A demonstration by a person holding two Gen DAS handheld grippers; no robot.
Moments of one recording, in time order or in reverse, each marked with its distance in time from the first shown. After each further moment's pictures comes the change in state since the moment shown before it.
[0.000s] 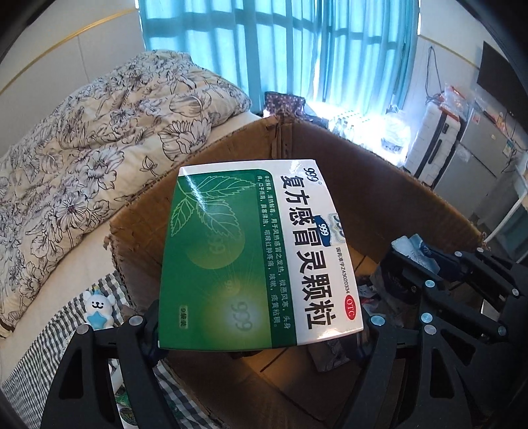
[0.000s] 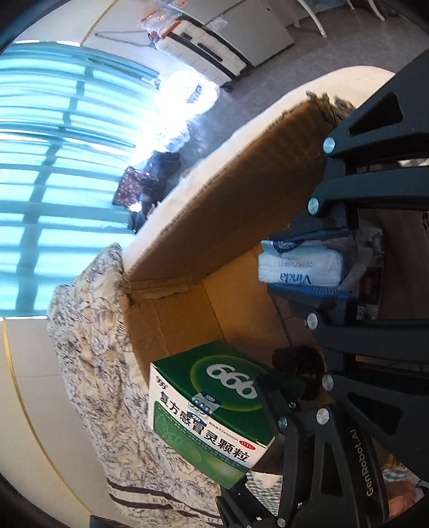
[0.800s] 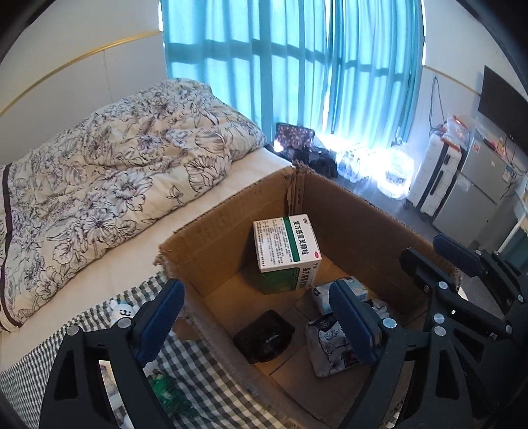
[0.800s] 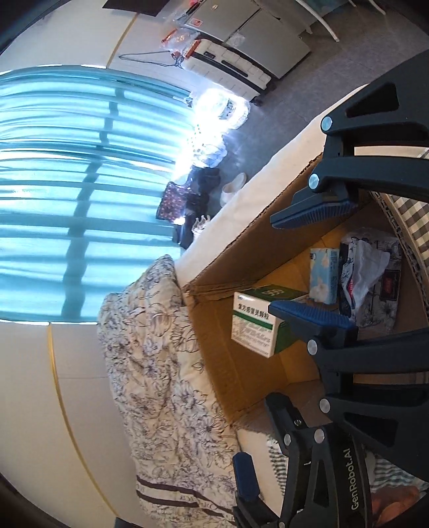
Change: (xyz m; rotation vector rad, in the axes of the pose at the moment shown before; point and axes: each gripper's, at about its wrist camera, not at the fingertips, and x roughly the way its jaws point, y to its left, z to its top) left arm -0.060 0.023 0.005 -0.058 -0.141 0.019; right arm -0.059 0.016 0.018 0.018 -0.192 -0.028
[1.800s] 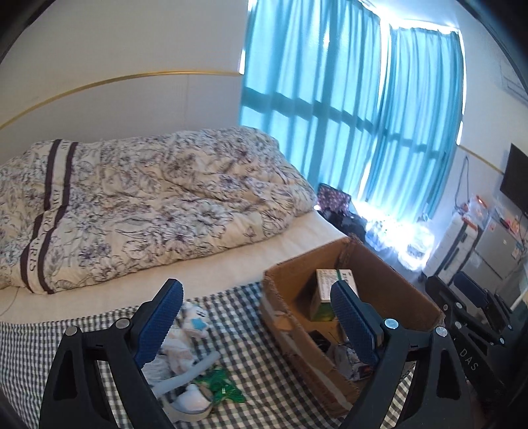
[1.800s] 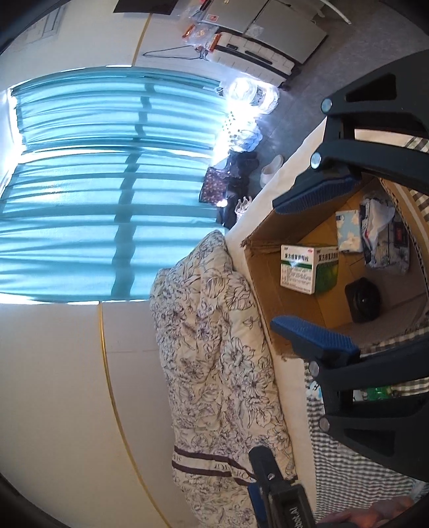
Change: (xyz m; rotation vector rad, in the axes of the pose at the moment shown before) left arm -0.125 0.102 -0.027 -0.243 -0.230 0.108; right arm -0.078 0.050 0.014 0.014 -0.196 0.084
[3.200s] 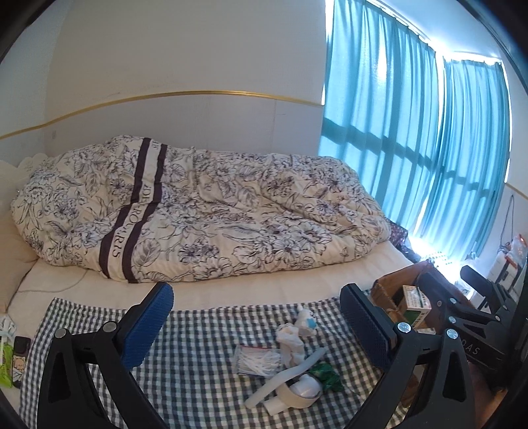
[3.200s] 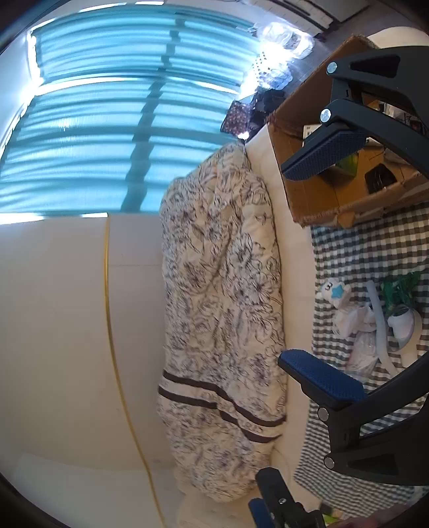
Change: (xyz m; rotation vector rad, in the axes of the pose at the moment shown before) left arm -0.079 0.147 -0.032 -0.110 -0.102 0.230; right arm 0.010 0.156 -0.002 -0.146 -0.021 0.285
